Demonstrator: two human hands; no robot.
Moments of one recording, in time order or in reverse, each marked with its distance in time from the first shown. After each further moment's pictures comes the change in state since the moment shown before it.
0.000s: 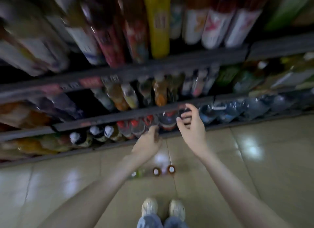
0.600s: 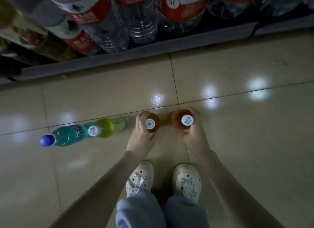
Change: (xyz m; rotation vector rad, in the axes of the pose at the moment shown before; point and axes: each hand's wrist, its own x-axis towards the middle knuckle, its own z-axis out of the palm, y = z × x) left_hand 0.118 -0.416 0.441 -0.094 0.192 0.053; right_hand -0.098 0.571 0.264 -0.076 -0.181 0.305
